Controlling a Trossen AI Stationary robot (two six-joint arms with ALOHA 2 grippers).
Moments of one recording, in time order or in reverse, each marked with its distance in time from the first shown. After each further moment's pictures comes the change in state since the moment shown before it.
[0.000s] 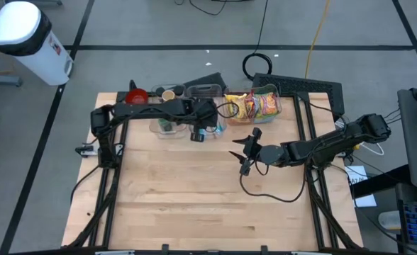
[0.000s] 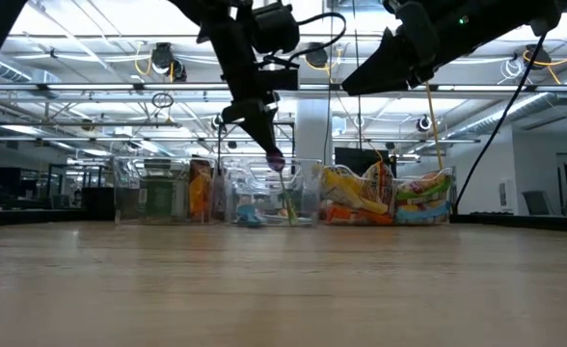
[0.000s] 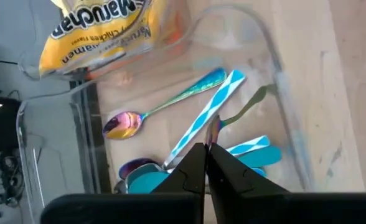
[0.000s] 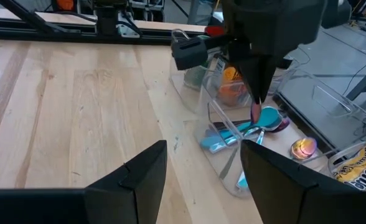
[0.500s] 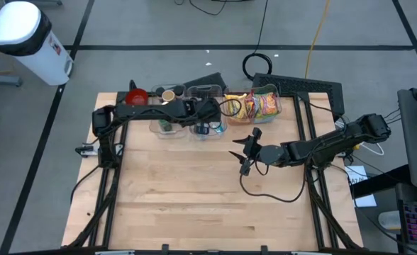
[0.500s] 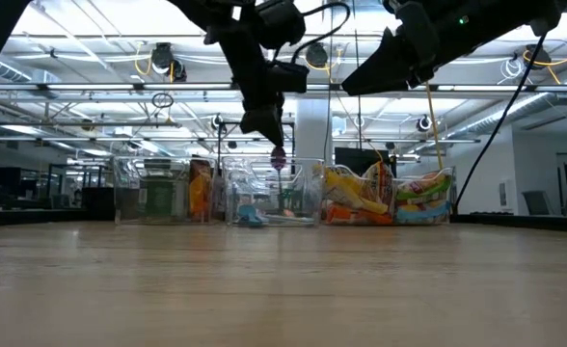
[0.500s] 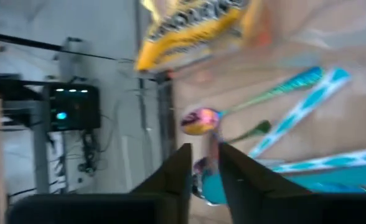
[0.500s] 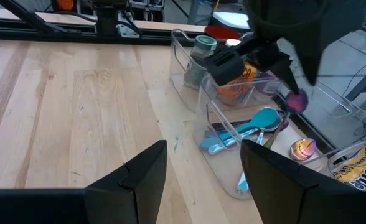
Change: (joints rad) left arm -0.006 0.017 0.000 0.159 -0.261 0.069; right arm 0.000 0.000 0.000 0.000 0.000 0.000
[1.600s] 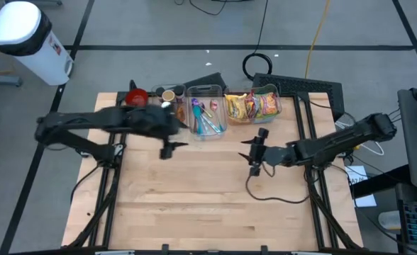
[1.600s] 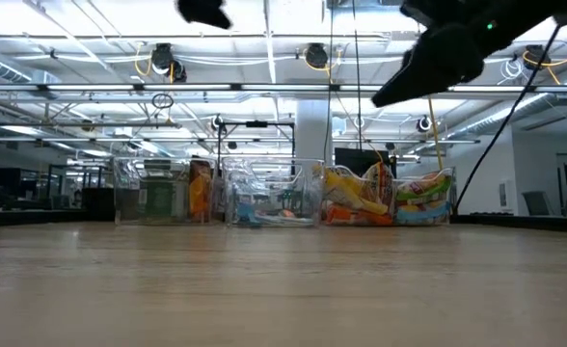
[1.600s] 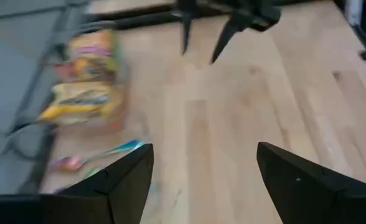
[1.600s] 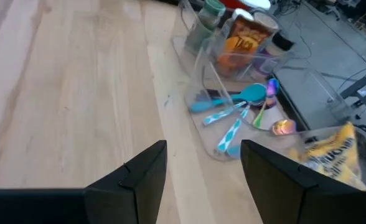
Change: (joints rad) left arm -0.209 -0.583 -0.196 -0.142 0.470 -0.470; right arm 0.022 -0.079 0.001 -0.233 0.003 -0.088
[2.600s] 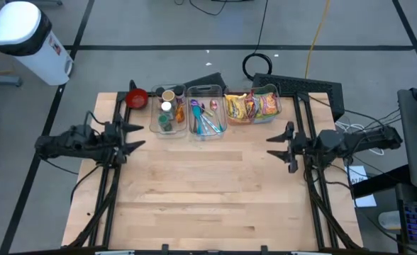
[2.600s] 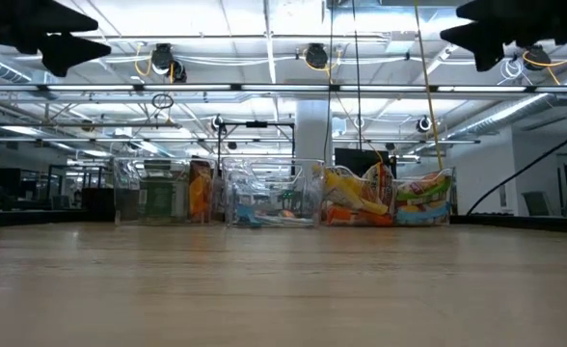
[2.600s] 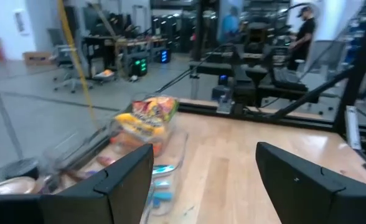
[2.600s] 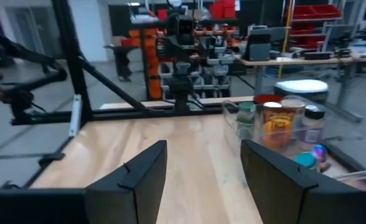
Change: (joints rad) left arm -0.148 -1.287 -0.930 0.290 -0.324 -0.215; right arm -0.021 -0.828 -0.291 0.002 -0.312 0.081
